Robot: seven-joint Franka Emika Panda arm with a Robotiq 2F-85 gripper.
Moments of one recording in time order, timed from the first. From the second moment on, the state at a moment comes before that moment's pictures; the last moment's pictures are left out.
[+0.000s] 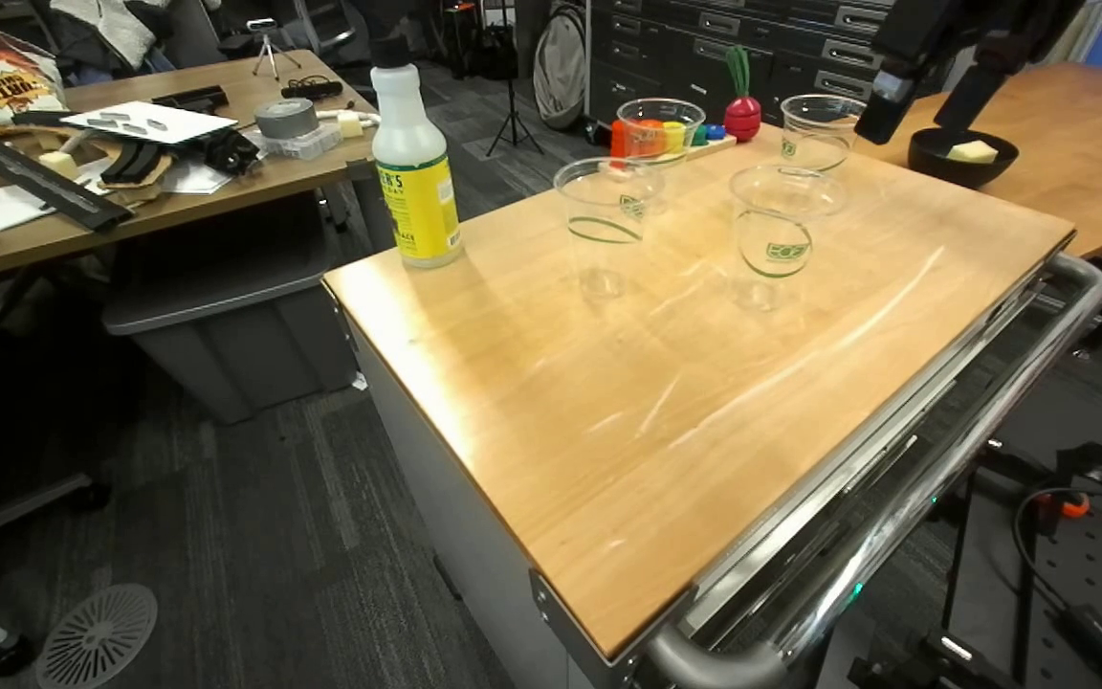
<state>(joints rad) -0.13 -0.63 0.02 -2.70 0.08 2.23 0.23</state>
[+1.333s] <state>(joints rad) -0.16 -0.18 -0.04 -2.44 -0.01 2.21 0.42</state>
